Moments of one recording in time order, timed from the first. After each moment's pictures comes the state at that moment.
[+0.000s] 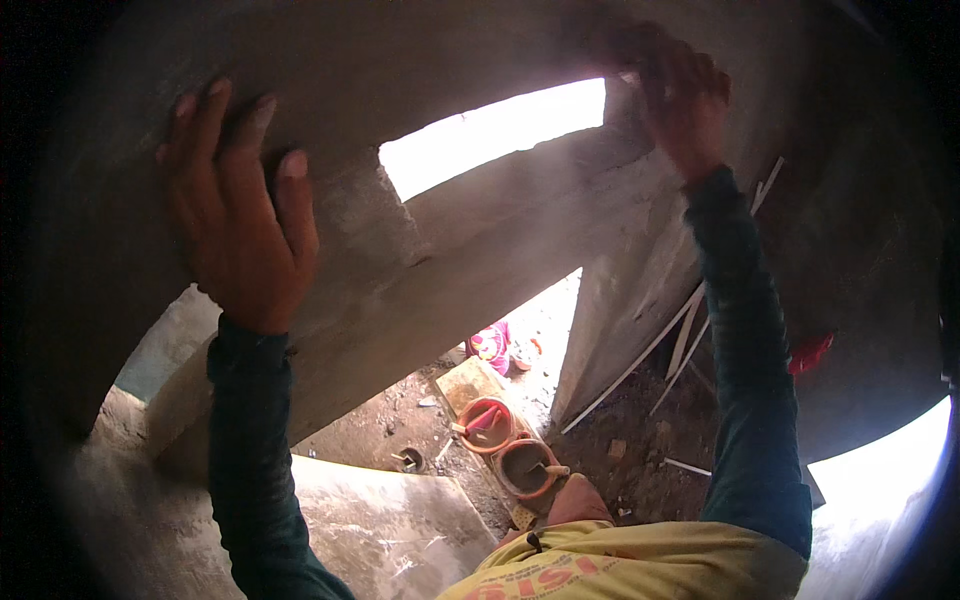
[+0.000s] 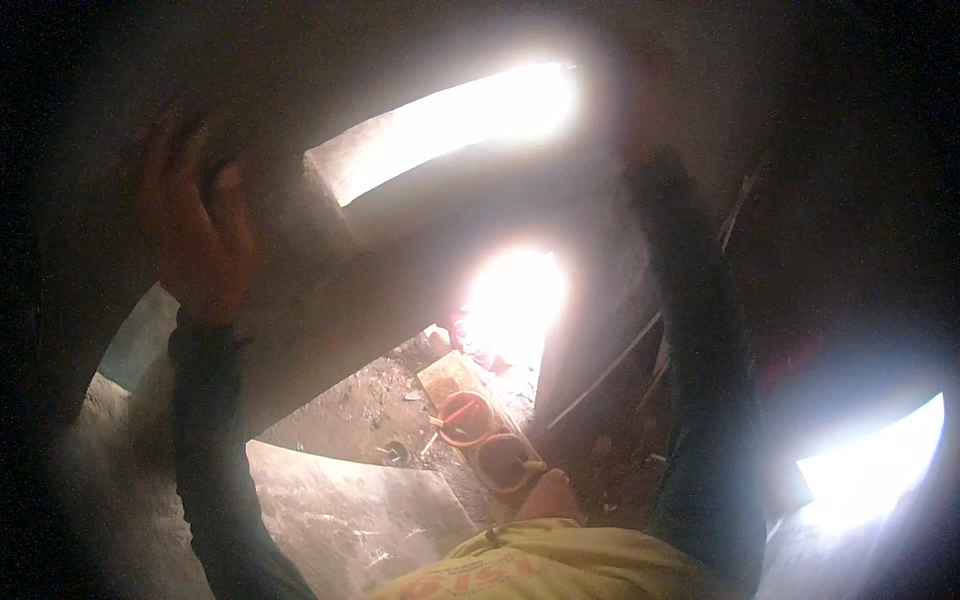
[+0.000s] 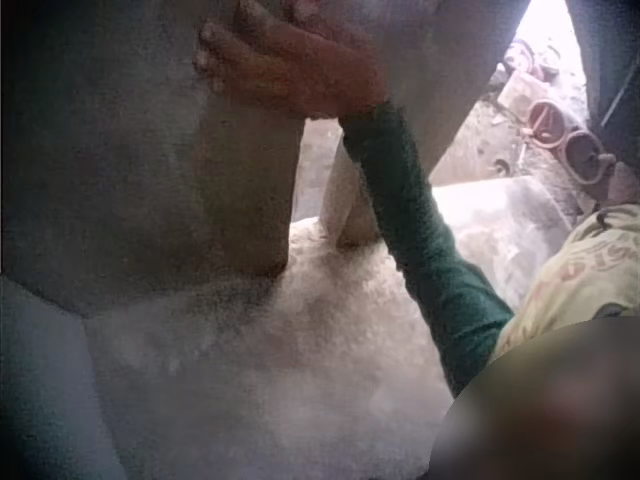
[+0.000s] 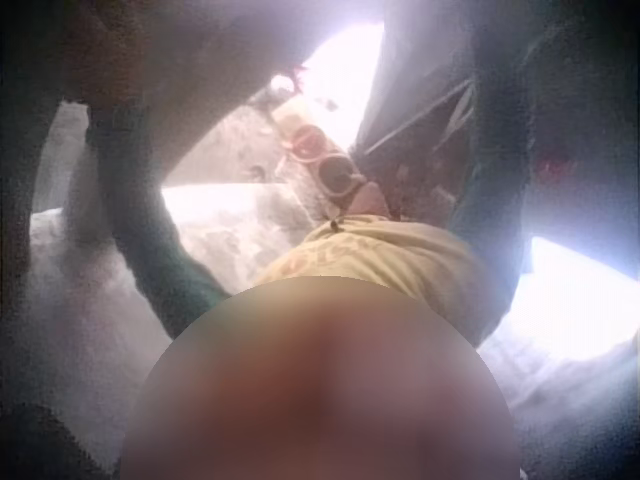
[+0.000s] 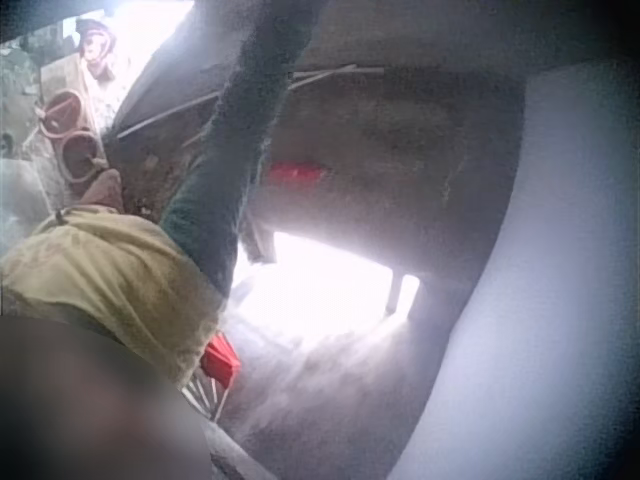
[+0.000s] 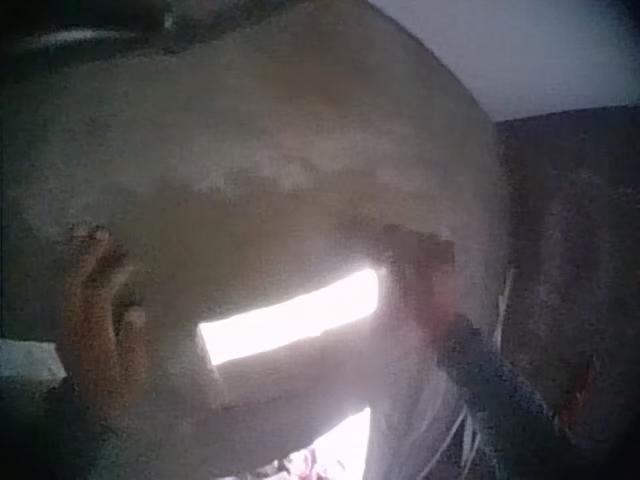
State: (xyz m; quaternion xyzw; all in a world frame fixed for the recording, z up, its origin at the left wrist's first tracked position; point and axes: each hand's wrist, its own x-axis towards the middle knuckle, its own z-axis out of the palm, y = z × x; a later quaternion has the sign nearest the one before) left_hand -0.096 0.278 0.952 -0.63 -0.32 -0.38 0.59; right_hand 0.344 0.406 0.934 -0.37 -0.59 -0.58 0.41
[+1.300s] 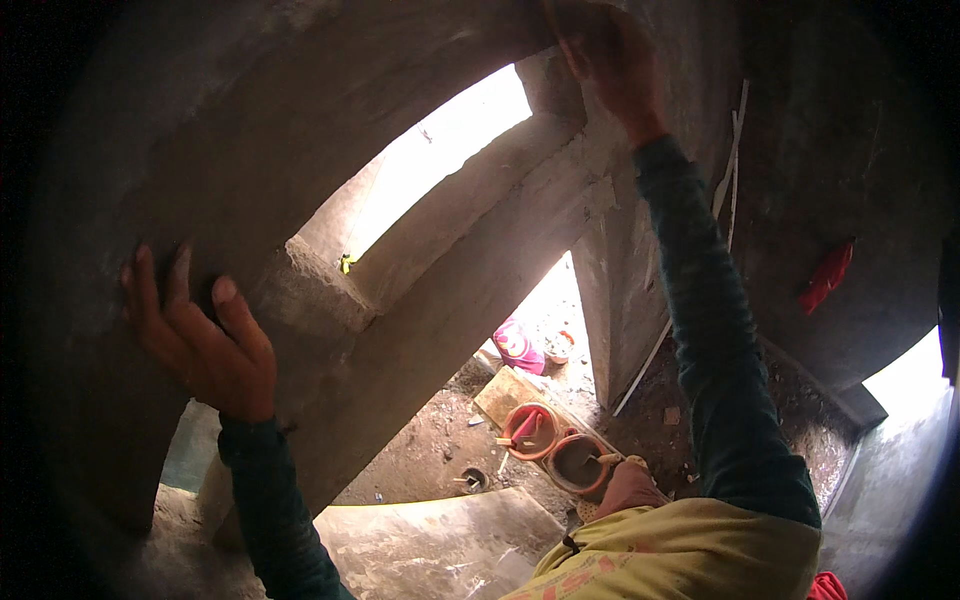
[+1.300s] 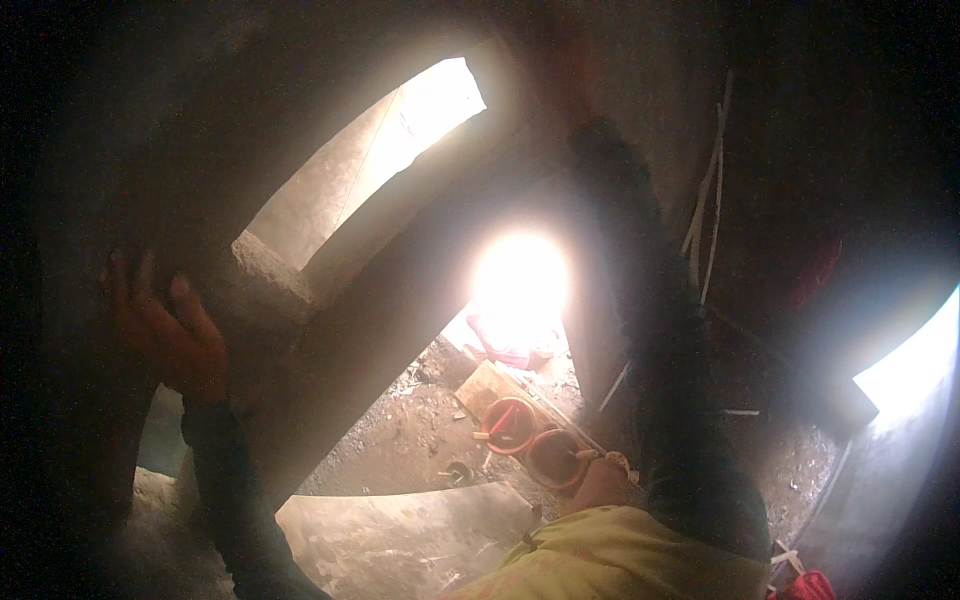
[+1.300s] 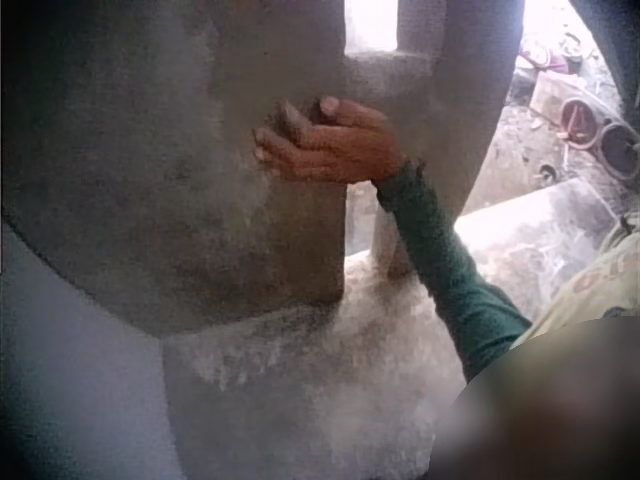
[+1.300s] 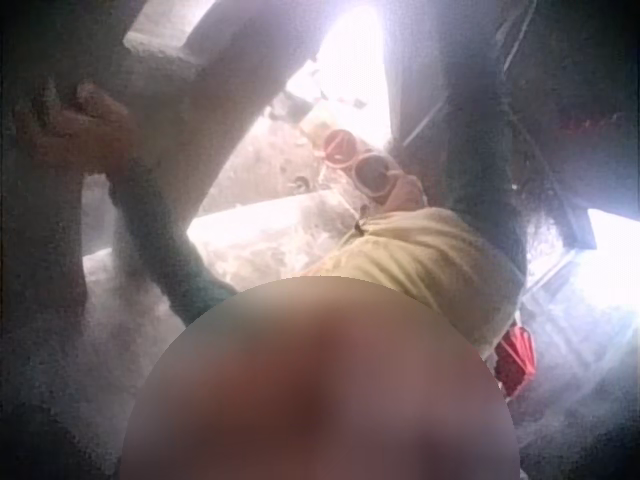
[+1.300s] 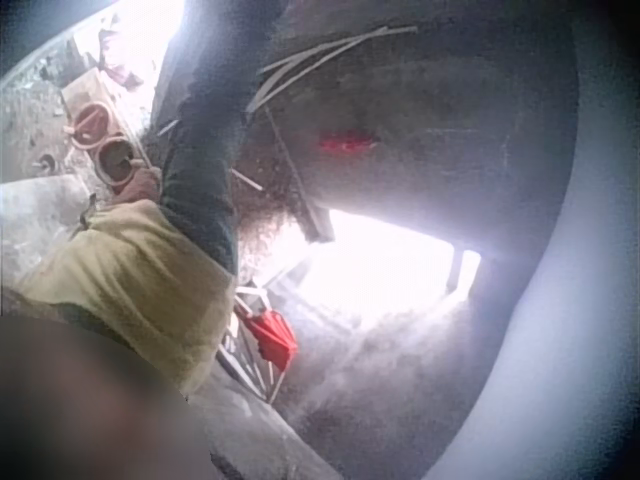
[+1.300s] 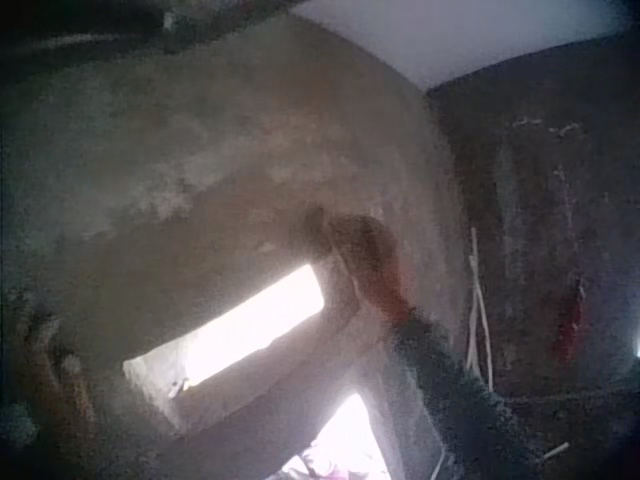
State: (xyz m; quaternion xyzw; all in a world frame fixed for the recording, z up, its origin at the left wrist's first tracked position) left_hand -0.099 0.288 0.952 -0.60 -0.34 -0.36 0.63; right_hand 0.360 0.433 0.914 -0.32 -0.59 0.00 0.74
